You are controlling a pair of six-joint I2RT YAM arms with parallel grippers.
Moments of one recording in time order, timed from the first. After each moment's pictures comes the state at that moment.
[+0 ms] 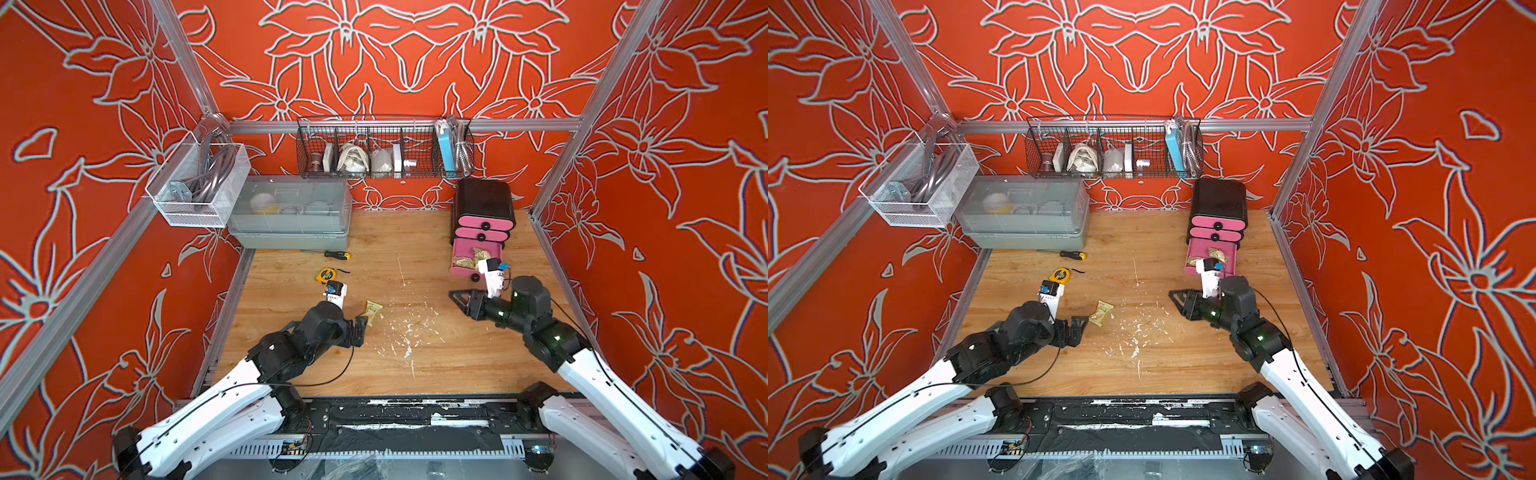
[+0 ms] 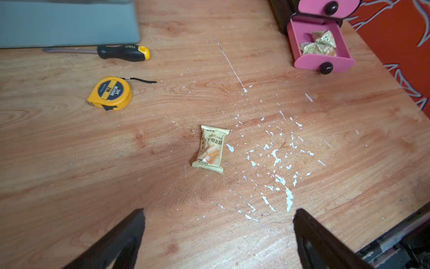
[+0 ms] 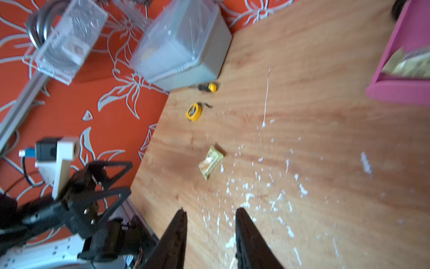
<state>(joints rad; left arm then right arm) -0.76 0.76 0.69 -0.64 -0.28 -0.48 0.56 0.75 0.61 -0.32 -0.36 0.62</state>
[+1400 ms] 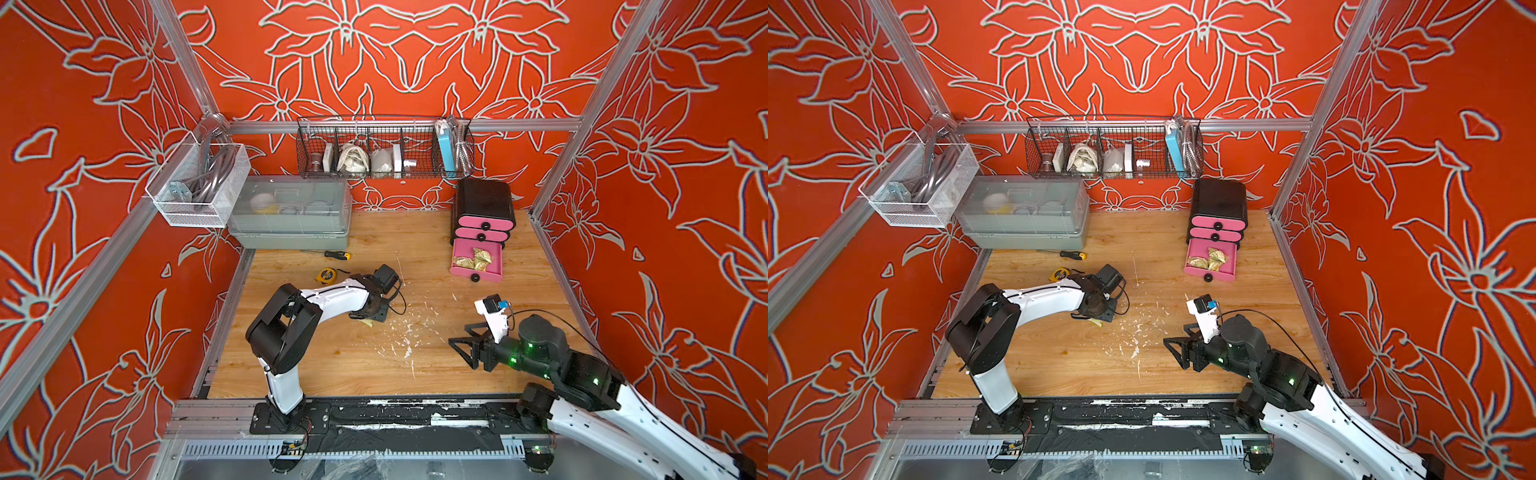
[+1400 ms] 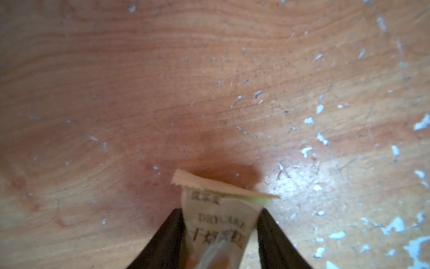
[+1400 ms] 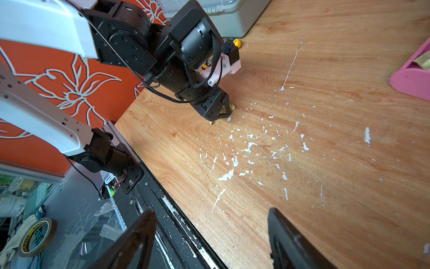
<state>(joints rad) -0.62 1.80 1.09 -0.60 -0.16 -0.45 0.91 0.47 0.63 -0.64 -0.08 0.46</state>
